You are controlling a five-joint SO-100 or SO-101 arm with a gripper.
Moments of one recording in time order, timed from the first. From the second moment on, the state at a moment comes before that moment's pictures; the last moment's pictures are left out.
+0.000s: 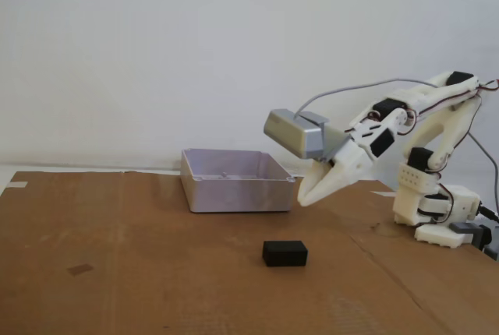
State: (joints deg) arm -12.8 118.5 141.8 18.2 3.7
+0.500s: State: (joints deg) arm -16.7 104.8 131.0 18.2 5.1
